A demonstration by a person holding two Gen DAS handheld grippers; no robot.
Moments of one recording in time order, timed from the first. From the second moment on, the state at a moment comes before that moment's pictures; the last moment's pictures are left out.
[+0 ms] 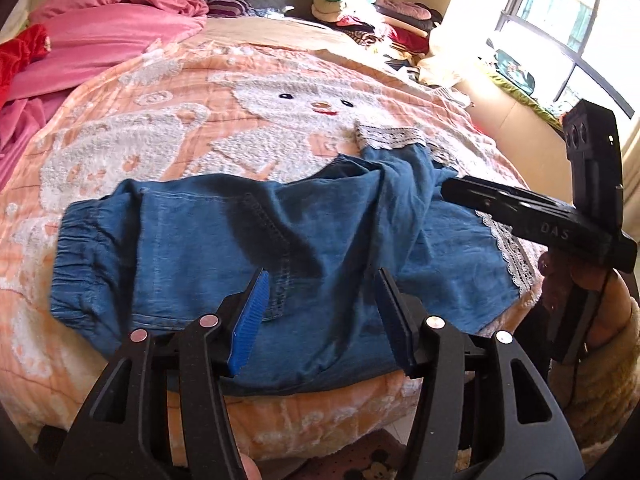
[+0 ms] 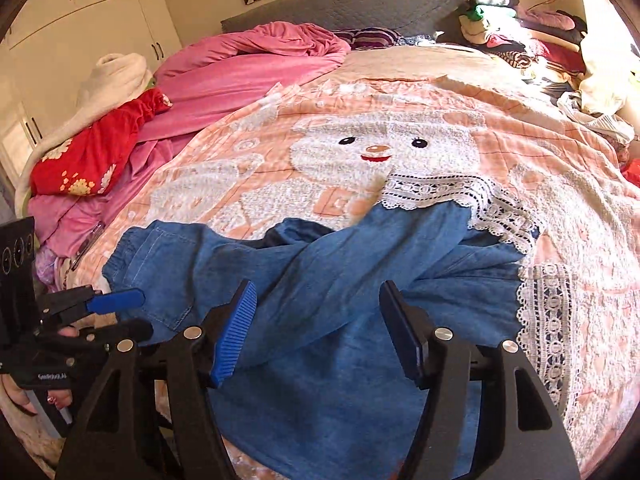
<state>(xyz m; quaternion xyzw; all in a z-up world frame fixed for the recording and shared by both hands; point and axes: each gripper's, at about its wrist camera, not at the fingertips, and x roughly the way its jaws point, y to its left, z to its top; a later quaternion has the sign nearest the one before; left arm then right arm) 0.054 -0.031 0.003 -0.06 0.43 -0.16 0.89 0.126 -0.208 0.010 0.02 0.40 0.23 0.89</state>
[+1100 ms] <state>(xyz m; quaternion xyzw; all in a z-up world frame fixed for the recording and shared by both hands) 0.093 -0.102 -0.047 -0.04 0.49 -0.23 0.84 0.317 -0.172 -0.043 -0.07 0.48 0.12 0.87</state>
